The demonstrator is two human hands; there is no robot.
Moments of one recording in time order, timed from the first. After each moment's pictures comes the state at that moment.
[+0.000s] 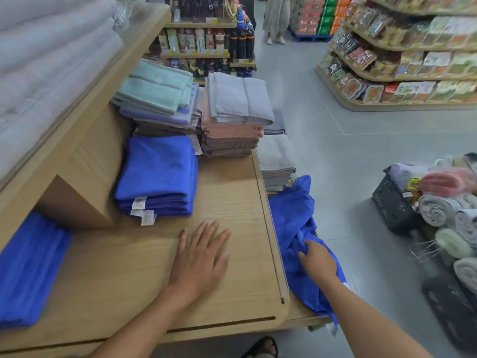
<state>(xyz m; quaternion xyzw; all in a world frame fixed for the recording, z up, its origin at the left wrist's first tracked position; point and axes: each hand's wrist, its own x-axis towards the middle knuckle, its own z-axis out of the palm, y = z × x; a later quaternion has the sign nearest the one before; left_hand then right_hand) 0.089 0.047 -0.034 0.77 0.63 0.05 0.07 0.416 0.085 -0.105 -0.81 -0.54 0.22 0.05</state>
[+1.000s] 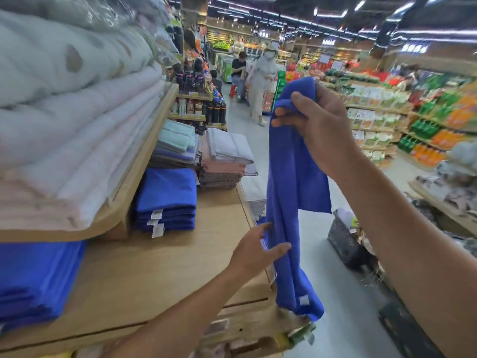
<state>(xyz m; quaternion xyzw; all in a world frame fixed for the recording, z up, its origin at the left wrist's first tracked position) 0.171 -0.010 0.082 0.67 0.48 0.35 0.45 0.273 0.015 0.350 -0.32 -0.63 0.35 0.61</state>
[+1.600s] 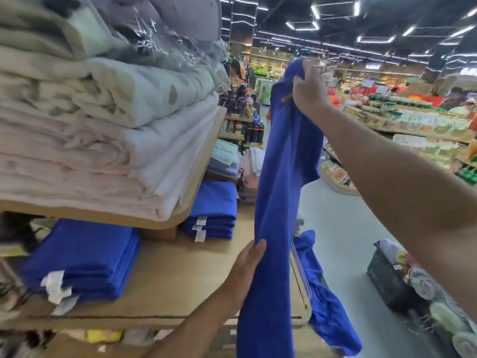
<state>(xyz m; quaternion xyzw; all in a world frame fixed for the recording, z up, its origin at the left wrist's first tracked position) 0.073 -0.071 0.111 0.46 0.37 0.47 0.66 0.193 0.147 0.421 -0.50 -0.70 0.10 0.49</state>
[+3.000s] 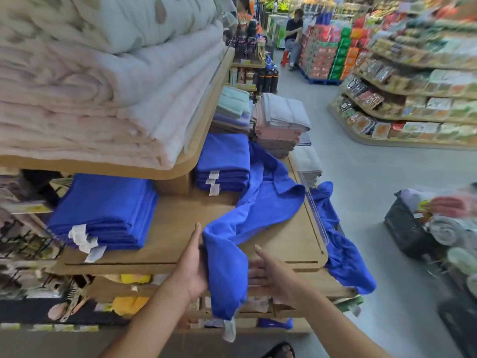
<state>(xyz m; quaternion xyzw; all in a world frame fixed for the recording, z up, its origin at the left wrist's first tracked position) -0.029 -0.116 0.040 0.10 0.41 0.47 0.78 0.177 -0.099 0.010 -0.56 -0.32 0.74 0.20</state>
